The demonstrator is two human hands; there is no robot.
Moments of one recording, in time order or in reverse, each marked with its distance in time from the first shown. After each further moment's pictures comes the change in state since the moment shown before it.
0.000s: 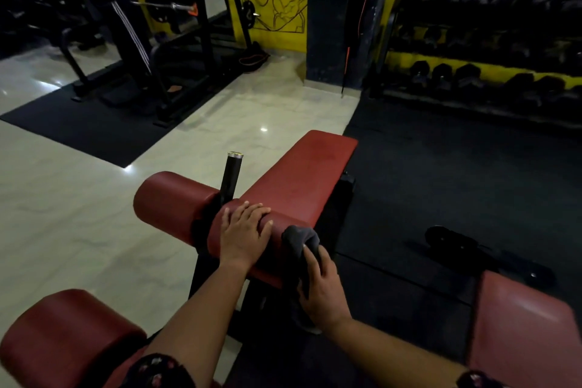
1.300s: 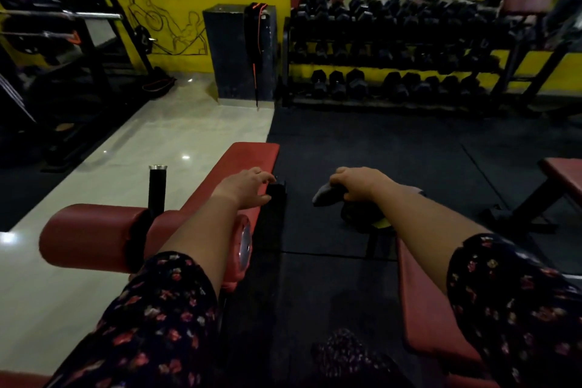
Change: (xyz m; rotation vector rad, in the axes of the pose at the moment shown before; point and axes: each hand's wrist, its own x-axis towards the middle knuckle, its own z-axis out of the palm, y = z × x) left_hand 0.082 0.124 -0.028 0.132 -0.458 0.618; right_hand 0.041 0.081 -0.238 -0.688 -0.406 0.207
